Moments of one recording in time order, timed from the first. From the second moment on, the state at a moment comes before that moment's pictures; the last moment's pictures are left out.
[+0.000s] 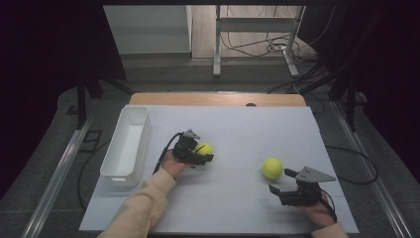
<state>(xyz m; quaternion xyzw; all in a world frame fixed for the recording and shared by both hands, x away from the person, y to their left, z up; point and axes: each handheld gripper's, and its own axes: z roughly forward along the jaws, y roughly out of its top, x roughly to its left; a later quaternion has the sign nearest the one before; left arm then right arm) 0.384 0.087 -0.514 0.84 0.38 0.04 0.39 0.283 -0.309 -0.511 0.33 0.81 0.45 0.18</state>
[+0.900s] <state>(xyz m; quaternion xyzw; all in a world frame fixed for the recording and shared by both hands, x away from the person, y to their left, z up) 0.371 0.099 -0.483 0.82 0.37 0.07 0.43 0.283 -0.309 -0.511 0.33 0.81 0.45 0.18</state>
